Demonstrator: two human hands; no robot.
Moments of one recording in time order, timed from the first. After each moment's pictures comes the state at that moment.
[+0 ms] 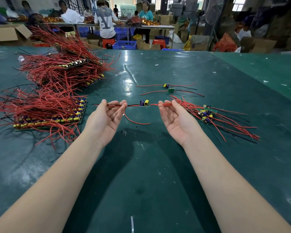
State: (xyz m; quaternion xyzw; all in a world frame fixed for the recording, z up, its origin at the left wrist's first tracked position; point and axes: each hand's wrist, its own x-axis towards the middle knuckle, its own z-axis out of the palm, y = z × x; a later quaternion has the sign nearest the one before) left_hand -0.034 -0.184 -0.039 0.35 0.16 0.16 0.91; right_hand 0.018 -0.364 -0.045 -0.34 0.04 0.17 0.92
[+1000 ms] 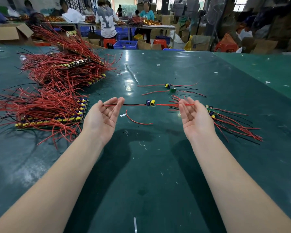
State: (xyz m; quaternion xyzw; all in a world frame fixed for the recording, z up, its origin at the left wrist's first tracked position) left_hand -0.037 -0.175 -0.039 0.28 0.15 0.18 0.93; right_hand 0.027 -0.380 -0.042 -0.33 0.11 0.01 0.94
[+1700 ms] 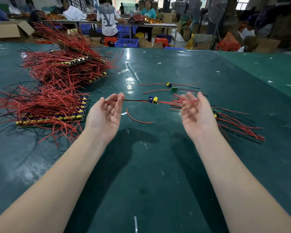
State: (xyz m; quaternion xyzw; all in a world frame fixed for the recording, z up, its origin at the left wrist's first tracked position) left_hand -0.038 -0.179 -0.036 0.23 0.13 0.16 0.95; right_hand 0.028 -0.383 -0.035 -0.35 0.10 0.07 0.93
